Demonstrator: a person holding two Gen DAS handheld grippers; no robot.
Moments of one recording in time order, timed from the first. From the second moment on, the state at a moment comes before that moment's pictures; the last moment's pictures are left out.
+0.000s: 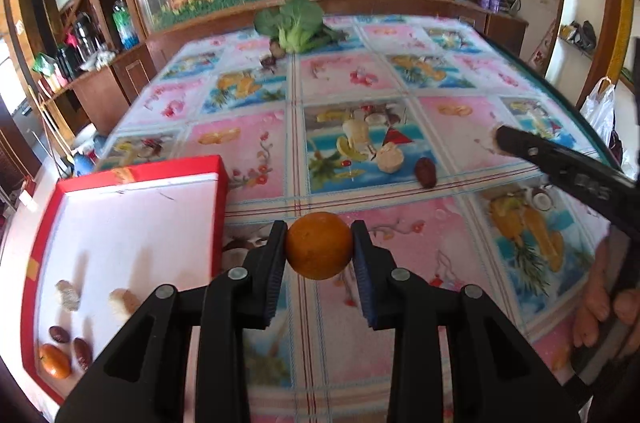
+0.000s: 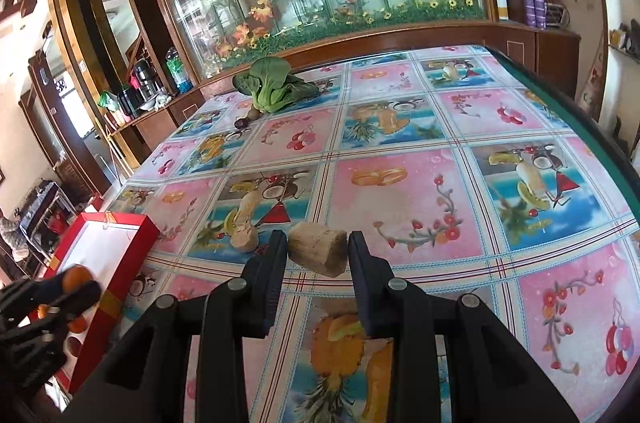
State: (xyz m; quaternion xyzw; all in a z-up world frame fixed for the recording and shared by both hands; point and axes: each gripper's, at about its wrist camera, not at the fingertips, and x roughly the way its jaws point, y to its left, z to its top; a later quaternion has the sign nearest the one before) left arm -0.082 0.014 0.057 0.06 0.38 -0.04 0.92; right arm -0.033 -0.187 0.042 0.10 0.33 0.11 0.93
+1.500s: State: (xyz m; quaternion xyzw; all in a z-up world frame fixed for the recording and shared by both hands) left arm -0.181 0.203 0.068 -0.01 0.29 0.15 0.94; right arm -0.060 -0.005 0.048 0.12 0.32 0.27 0.90
